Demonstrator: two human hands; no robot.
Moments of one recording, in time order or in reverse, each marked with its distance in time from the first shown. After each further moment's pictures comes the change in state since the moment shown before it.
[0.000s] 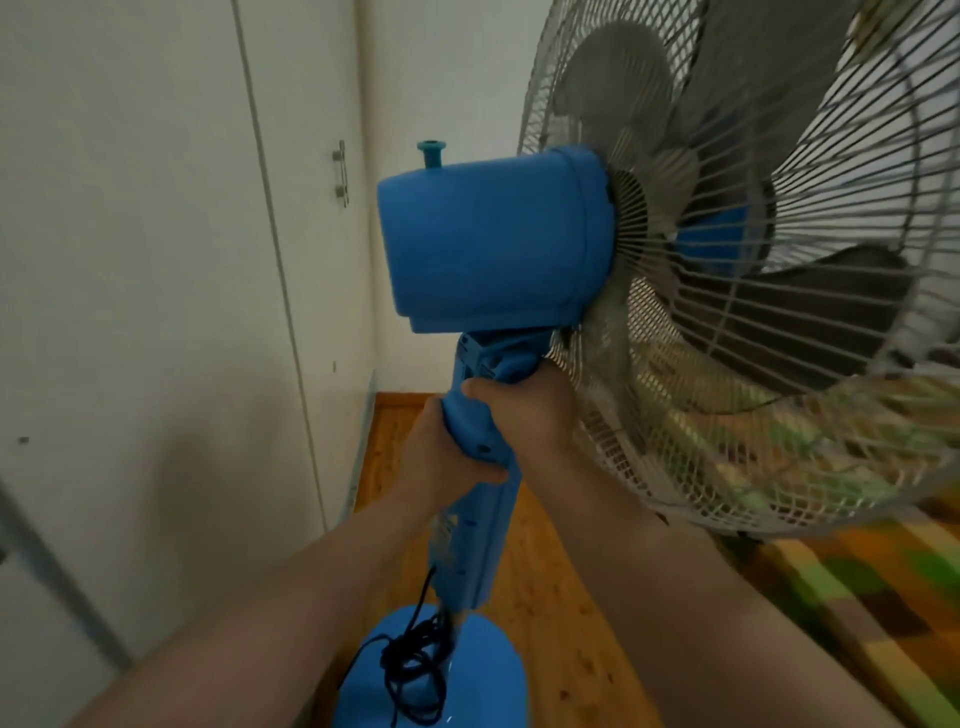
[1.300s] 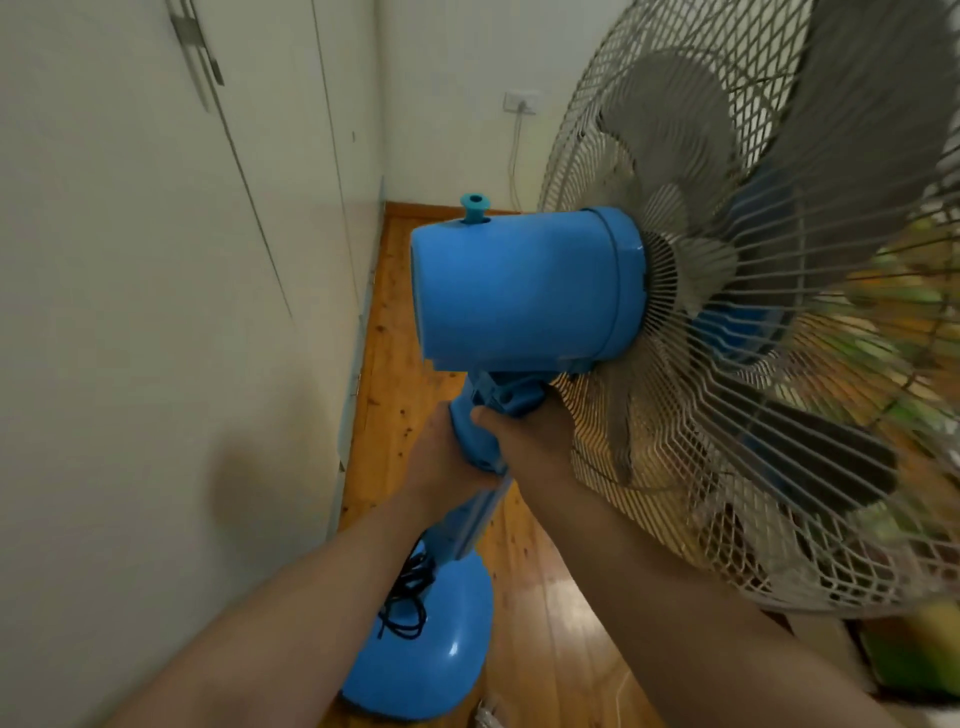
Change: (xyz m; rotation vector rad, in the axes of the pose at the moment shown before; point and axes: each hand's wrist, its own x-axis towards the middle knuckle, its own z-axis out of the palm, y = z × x) left_hand -0.405 -0.088 0.042 -0.014 -0.187 -0.231; right_hand -0.393 0.106 -0.087 -0.052 -0.092 0.352
